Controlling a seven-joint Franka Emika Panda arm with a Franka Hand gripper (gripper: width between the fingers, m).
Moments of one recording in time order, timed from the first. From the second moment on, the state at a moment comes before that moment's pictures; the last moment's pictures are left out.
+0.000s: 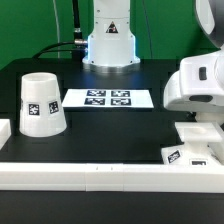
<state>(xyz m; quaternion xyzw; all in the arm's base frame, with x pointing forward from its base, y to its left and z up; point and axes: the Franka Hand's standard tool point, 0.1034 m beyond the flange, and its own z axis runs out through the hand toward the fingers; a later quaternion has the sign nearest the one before) 0.502 0.162 0.022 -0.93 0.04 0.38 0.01</state>
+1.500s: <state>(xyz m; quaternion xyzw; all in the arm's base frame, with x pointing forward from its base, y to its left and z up) 0.485 0.151 0.011 -0.92 0.04 0.39 0.02</state>
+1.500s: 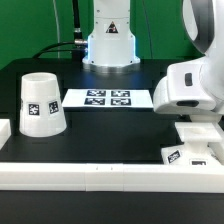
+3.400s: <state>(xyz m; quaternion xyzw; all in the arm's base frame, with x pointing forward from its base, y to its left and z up) 0.525 0.127 0.085 -0.94 -0.09 0.31 0.03</state>
